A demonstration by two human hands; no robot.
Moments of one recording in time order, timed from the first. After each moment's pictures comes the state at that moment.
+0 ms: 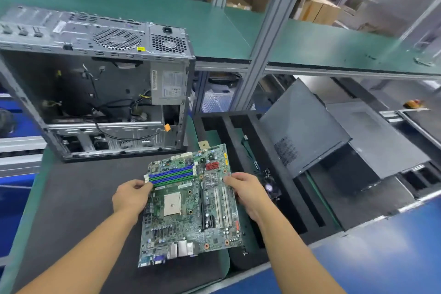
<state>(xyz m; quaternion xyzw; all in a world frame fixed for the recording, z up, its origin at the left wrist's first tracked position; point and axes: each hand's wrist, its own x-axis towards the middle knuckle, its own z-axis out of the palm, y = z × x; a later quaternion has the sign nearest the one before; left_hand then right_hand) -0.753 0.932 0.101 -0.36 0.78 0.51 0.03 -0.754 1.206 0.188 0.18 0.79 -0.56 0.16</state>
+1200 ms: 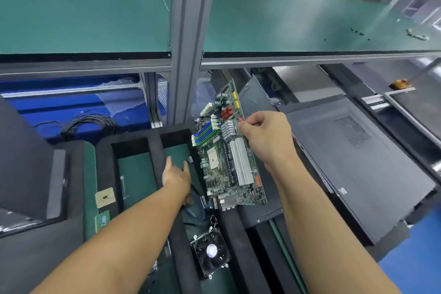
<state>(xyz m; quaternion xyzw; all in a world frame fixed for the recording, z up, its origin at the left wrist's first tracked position) -1.057 1.272 0.030 0.15 0.92 -0.21 0.29 -1.027 1.431 0.258 0.14 0.90 -0.39 -0.08</state>
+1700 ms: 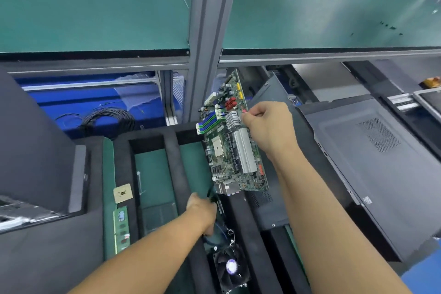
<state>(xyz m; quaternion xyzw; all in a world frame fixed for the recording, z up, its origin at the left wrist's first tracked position) -0.989 1.294 0.038 0.30 0.87 -0.17 0.35 -1.061 1.405 0.251 0.11 0.92 -0.37 -0.09</state>
